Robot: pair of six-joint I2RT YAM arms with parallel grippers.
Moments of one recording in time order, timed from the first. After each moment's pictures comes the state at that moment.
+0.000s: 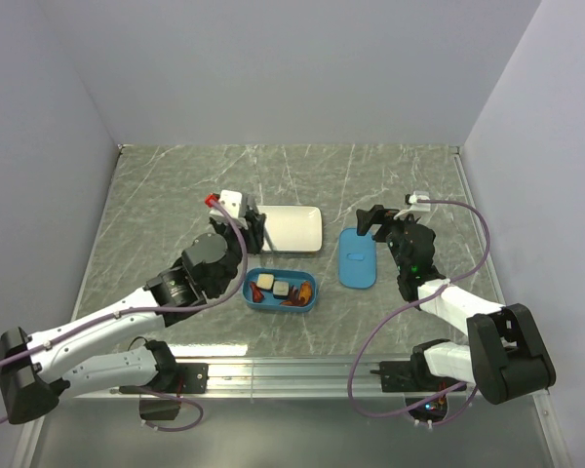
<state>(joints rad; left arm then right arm) -0.98 0.97 0.79 0.17 -0.62 -0.20 0.26 1.22 0.38 0.75 0.06 0.33</state>
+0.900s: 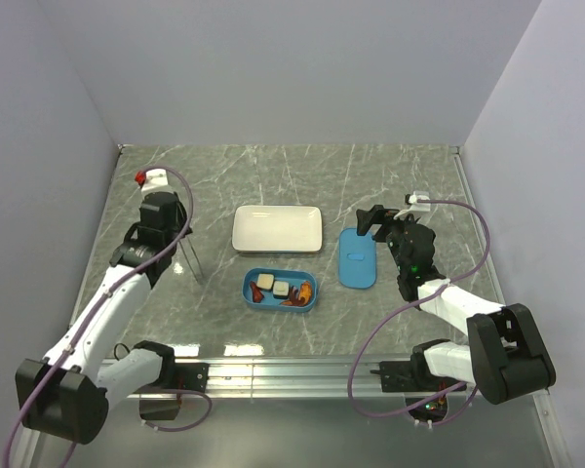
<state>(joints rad) -0.28 1.00 0.84 -0.34 -0.43 -0.35 0.26 1.22 0.38 0.75 0.06 0.33</state>
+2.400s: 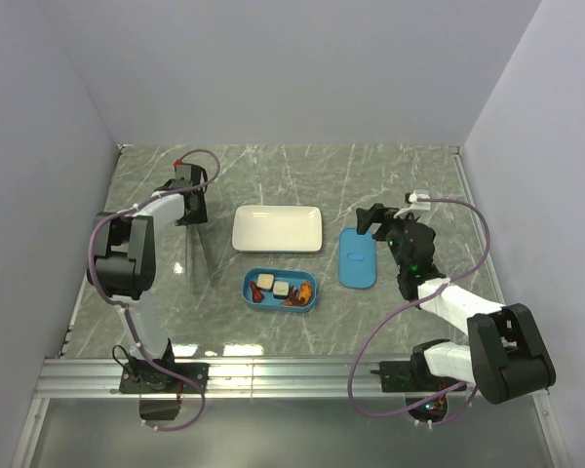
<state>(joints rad) -0.12 1.88 1.23 -0.34 -0.26 -0.25 0.26 1.22 0.39 0.75 0.06 0.33</state>
